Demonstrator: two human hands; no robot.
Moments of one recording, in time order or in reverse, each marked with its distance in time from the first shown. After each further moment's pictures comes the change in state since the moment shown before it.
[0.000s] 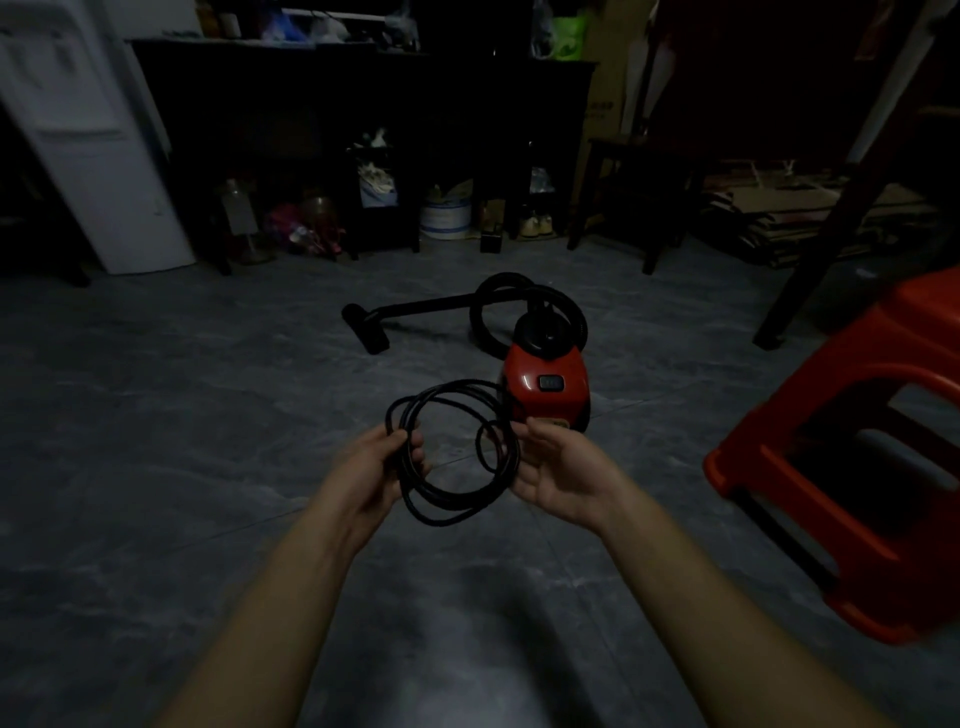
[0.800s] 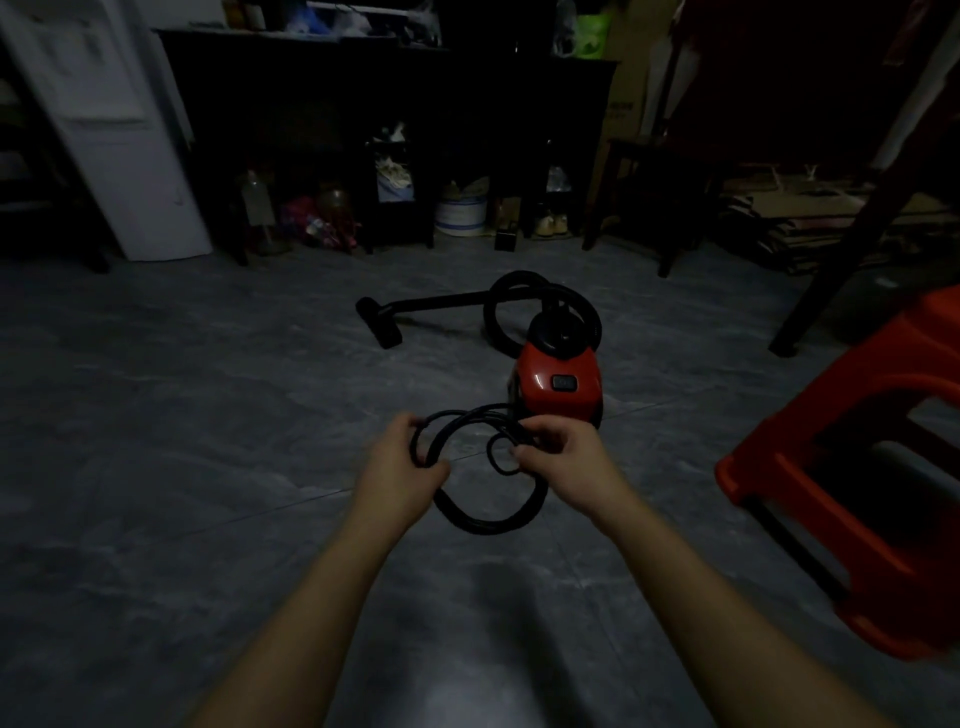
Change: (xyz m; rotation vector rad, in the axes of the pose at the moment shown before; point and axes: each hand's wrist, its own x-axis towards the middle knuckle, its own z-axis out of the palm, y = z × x) left_hand -0.005 -0.016 -0.005 0.887 0.143 0.362; right_hand 0.011 0.010 -0.003 -0.947 0.186 -0.531
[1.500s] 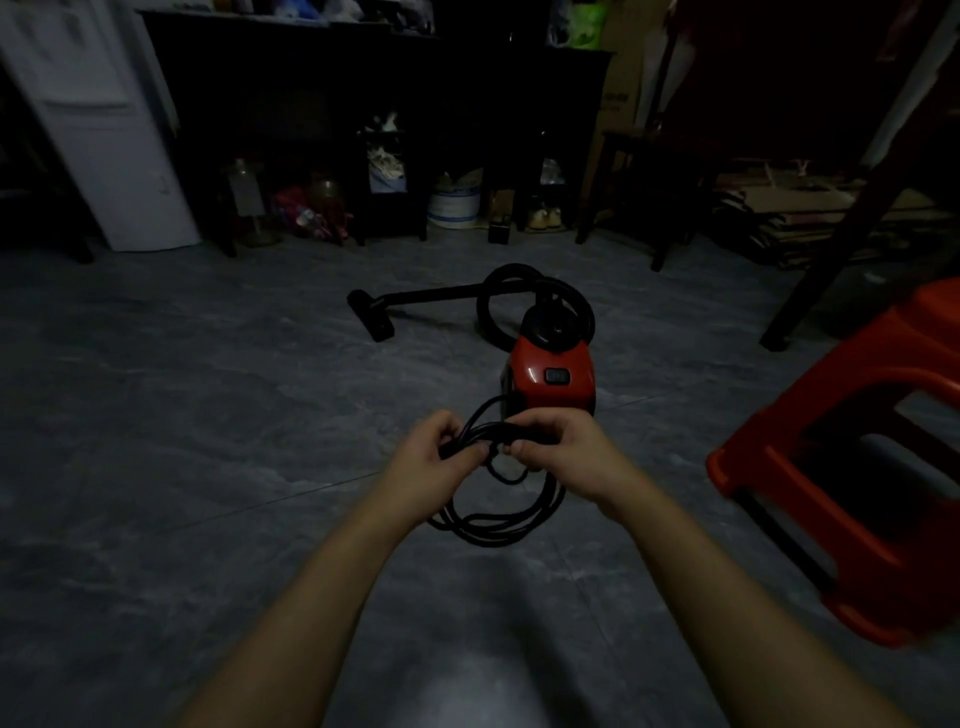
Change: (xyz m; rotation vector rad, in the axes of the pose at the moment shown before) left_hand -0.006 0.019 0.019 -0.229 -0.232 0.101; right_hand -0.007 -0.015 -0.015 -0.013 -0.179 -0.046
